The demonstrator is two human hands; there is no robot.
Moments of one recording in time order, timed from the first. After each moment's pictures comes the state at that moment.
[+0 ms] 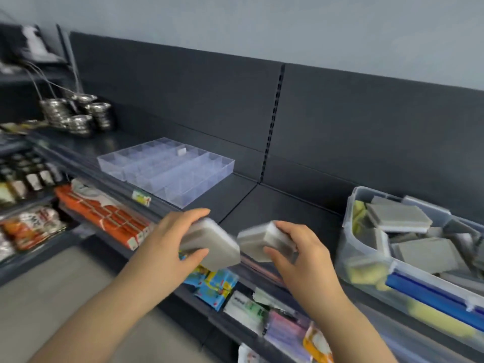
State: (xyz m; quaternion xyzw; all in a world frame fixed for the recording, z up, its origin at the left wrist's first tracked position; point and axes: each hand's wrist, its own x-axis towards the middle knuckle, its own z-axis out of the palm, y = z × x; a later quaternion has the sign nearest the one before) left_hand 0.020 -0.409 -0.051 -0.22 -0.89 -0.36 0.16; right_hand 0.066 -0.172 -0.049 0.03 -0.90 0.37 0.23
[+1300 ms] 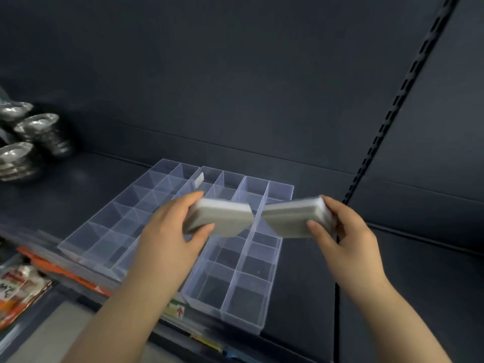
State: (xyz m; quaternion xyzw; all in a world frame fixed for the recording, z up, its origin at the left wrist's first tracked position) left_hand -0.377 -0.498 -0.072 -0.18 -0.90 -0.35 0.18; right_hand -0.293 -0.258 -0.085 -0.16 -0.84 0.46 0.26
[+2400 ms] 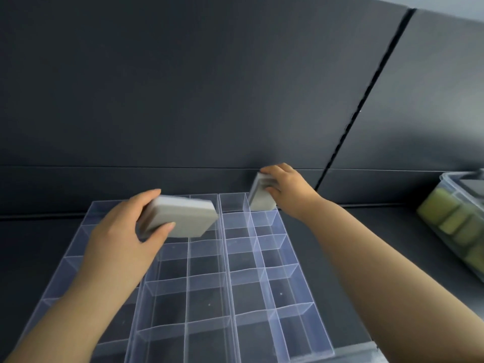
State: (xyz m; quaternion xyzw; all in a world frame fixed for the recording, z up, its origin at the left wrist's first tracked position) left_hand -0.552 -0.544 -0.074 -0.34 -0.85 -0.40 0.09; right_hand -0.451 -0.258 -0.075 -0.24 -0.95 0.18 0.12
